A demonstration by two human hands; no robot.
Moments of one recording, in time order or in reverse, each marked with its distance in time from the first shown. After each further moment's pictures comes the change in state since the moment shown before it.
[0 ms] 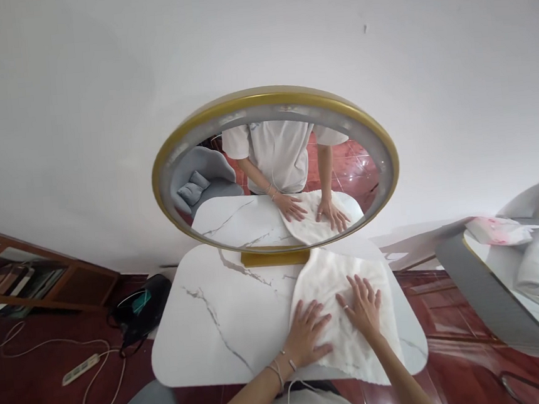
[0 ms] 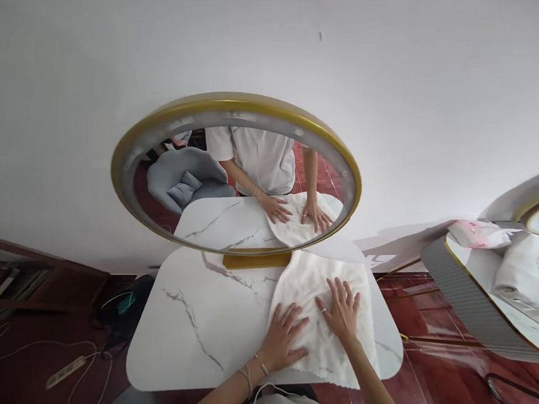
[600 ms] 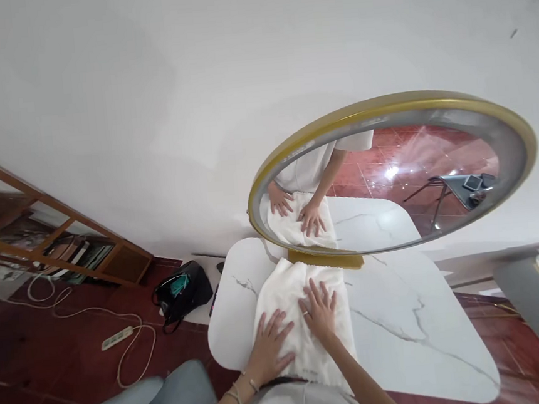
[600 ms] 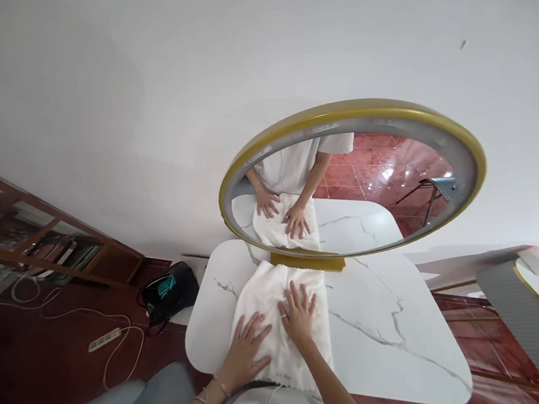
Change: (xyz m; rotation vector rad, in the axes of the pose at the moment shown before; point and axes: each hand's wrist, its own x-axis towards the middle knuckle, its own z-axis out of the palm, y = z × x) left_hand -0.190 -0.080 -0.084 0.249 0.067 -0.263; right_hand -0.030 -0.249 0.023 0.129 0.003 -0.302
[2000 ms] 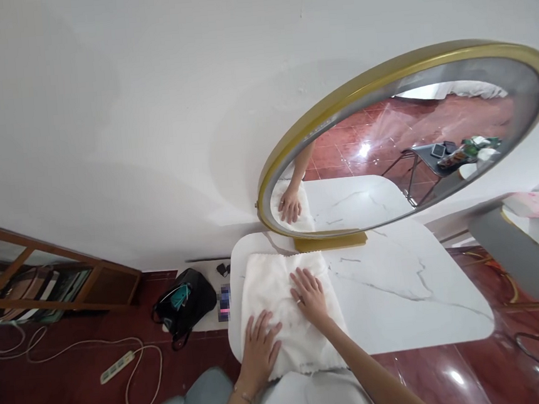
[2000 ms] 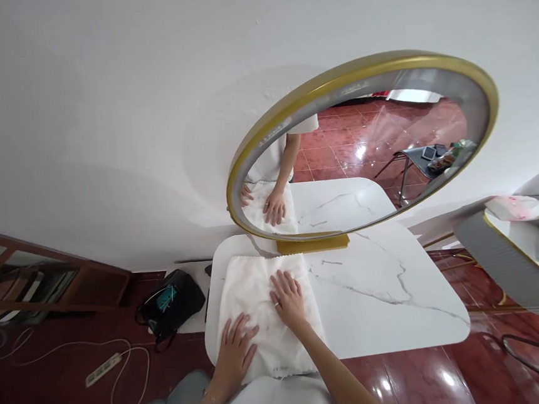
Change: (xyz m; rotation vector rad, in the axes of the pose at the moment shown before) left_hand -0.059 -0.071 -0.014 0.053 0.109 -0.010; right_hand 0.011 -0.072 0.015 0.056 -0.074 0.018
